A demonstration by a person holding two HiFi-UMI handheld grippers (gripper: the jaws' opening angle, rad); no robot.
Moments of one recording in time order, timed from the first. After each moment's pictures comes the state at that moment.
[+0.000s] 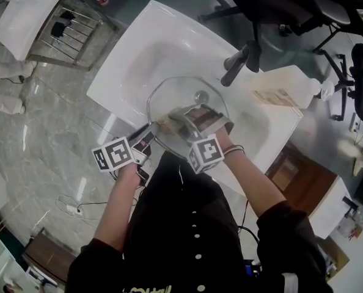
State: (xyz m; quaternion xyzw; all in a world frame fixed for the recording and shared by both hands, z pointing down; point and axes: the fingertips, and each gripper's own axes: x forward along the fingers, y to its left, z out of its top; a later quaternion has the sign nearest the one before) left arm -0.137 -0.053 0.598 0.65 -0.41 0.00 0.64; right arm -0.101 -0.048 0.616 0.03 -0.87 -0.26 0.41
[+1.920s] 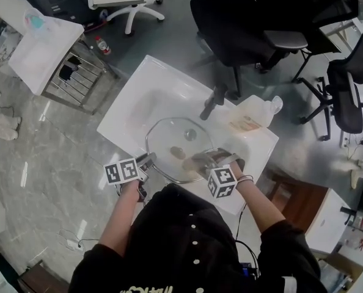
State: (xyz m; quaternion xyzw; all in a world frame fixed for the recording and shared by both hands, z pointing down) left arm -0.137 -0.047 0.594 0.67 -0.42 0.12 0.60; right arm 0.006 0.000 0.592 0.00 -0.87 -0.15 0.47
